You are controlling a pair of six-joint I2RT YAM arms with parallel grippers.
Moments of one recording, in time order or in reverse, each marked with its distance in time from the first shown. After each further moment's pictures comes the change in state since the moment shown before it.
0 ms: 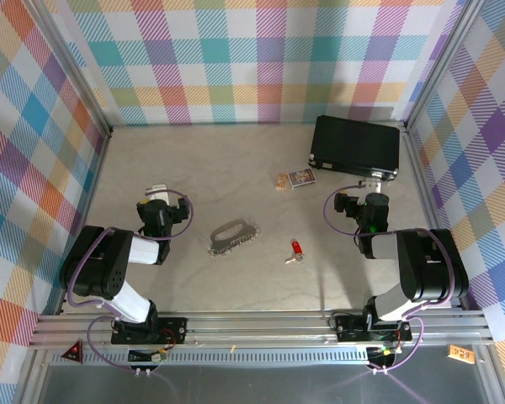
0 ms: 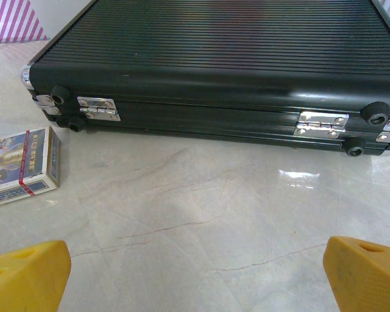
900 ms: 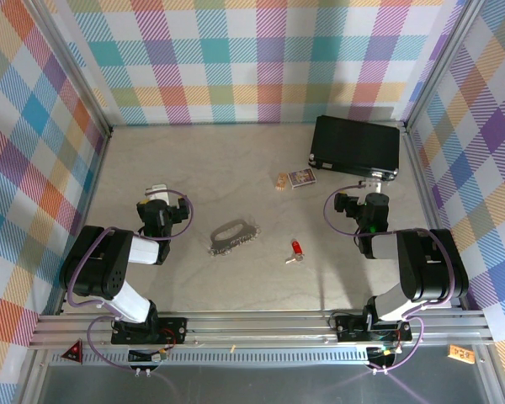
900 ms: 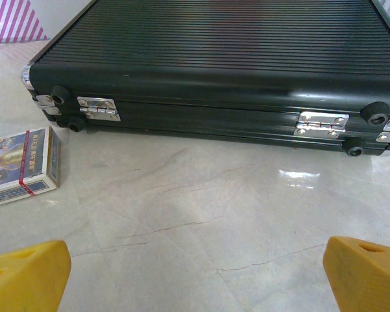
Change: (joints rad) left arm 0.000 0.000 0.000 0.000 0.000 0.000; right arm 0.000 0.000 0.000 0.000 0.000 0.000
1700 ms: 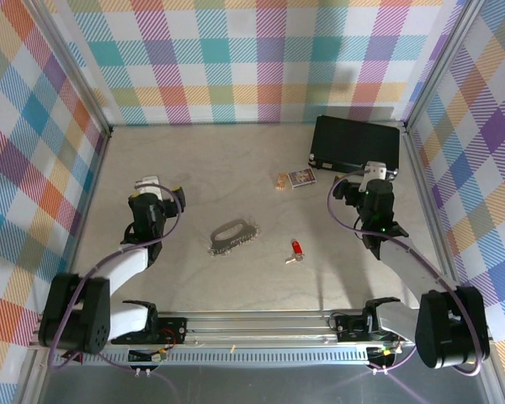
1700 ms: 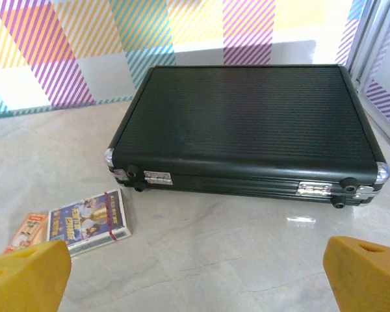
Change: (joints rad) left arm -0.014 -0.410 0.065 -0.421 0.034 -0.064; right arm 0.131 -0.425 0.180 -0.570 0.110 0.099
